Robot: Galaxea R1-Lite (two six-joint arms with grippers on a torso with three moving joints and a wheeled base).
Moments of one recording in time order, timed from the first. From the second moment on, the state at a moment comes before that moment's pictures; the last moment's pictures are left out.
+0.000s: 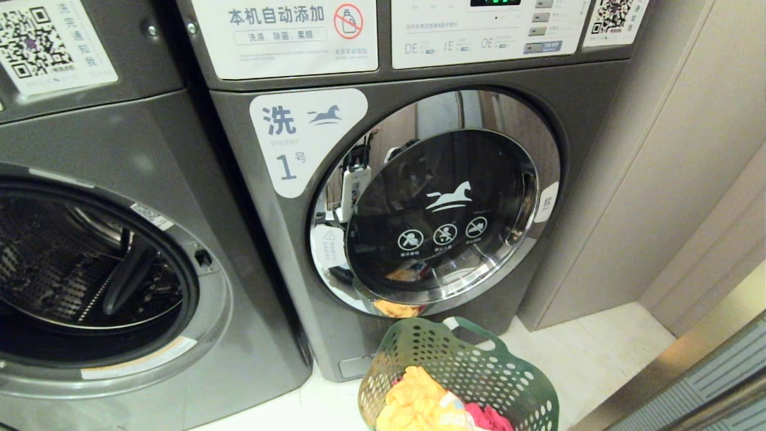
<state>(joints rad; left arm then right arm) 0.00 0.00 0.00 0.00 0.00 0.01 -0.01 0.00 -0.07 0.17 0.05 -0.12</state>
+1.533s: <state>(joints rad) 0.00 0.00 0.00 0.00 0.00 0.01 -0.01 0.00 -0.07 0.17 0.05 -0.13</state>
